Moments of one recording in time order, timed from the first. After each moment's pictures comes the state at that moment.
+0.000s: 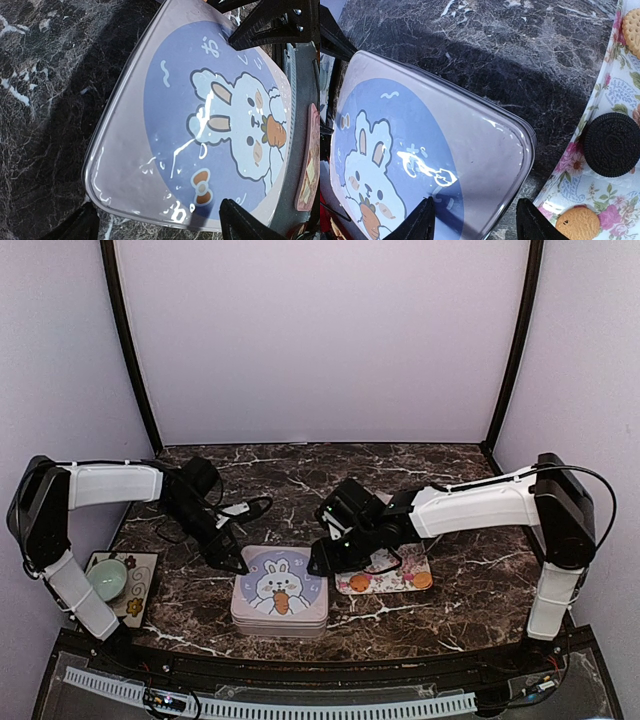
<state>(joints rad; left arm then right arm) -0.44 1.63 1.04 -0.81 0.63 0.54 1.04 1.86 1.26 -0.39 -0.12 0.66</state>
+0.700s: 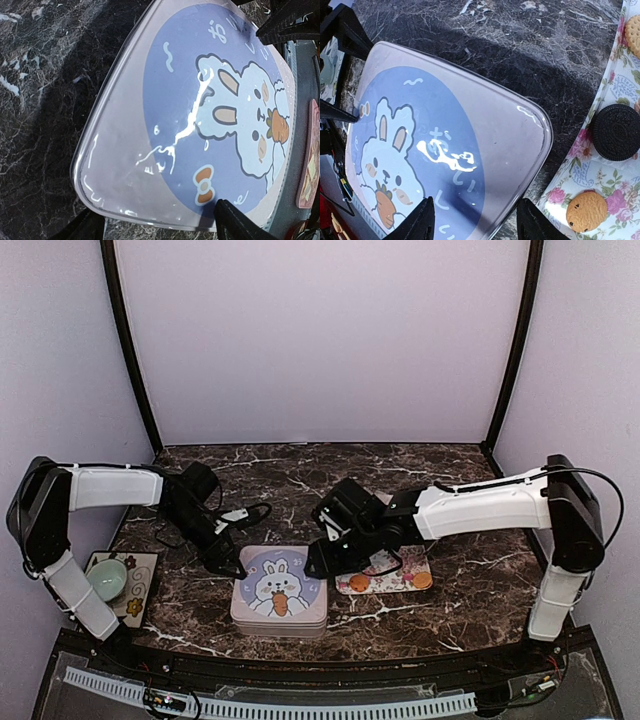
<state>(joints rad) -0.44 1.63 1.00 -0.80 0.63 0.55 1.07 1.83 1.27 -0.43 -0.10 0.67</state>
